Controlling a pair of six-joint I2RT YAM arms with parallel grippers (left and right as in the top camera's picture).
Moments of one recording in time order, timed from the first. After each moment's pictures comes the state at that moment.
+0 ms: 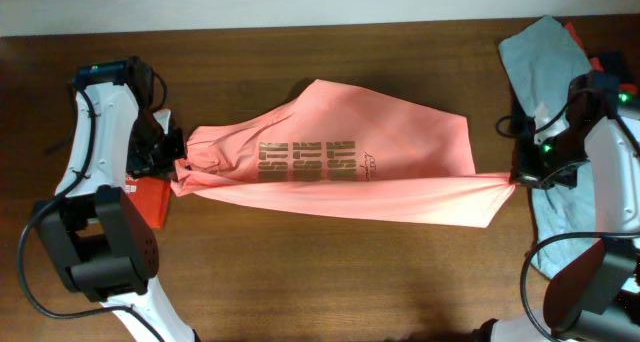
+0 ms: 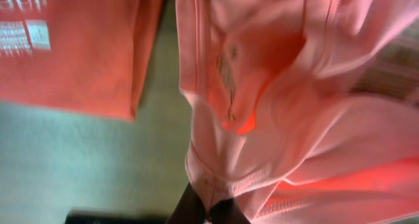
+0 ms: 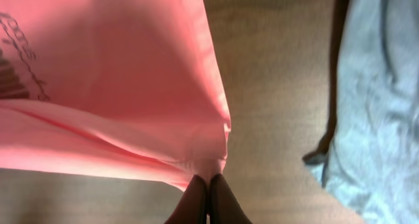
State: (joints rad) left arm 0.13 2.03 1.77 -1.50 0.04 -0.09; right arm -0.35 1.70 1.47 -1.34 -0.19 -0.10
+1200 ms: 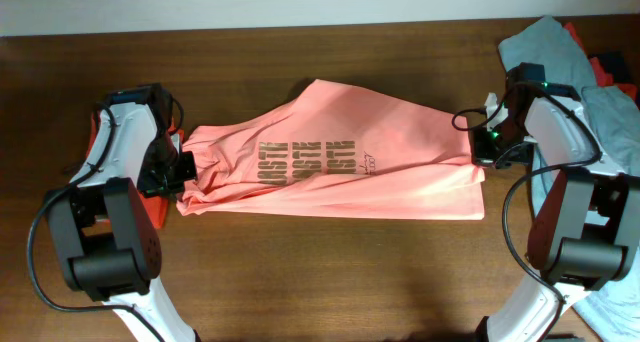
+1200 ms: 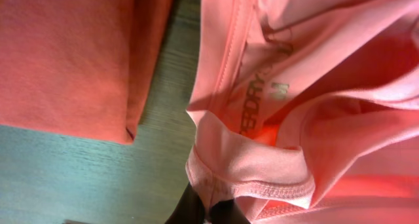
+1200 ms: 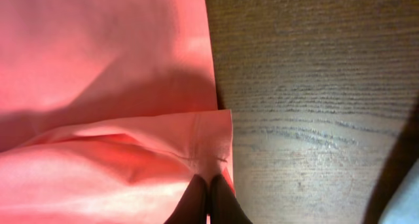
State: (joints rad) left arm 0.11 2.03 1.53 -1.32 -0.07 -0.16; right arm -0.20 1.98 1.47 -1.03 -0.08 -0.07
